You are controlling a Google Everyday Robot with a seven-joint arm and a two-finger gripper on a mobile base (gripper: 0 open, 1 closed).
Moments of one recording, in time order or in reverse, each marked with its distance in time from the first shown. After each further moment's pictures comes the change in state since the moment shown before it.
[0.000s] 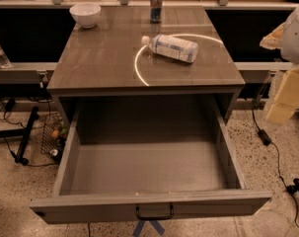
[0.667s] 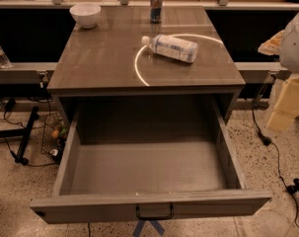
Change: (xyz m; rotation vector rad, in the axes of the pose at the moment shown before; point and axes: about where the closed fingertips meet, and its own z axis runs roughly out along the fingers) arm 0.004 0.006 0.009 -0.003 0.001 -0.026
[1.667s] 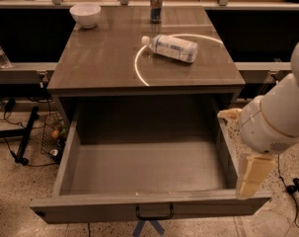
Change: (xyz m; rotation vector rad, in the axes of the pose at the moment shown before) arm 0.003 0.085 0.122 -0.152 -0.093 -0.198
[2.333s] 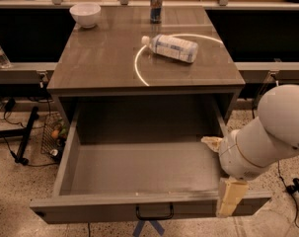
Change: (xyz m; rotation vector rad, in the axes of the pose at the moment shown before) arm 0.001 0.021 0.090 -0.045 -0.070 -0.020
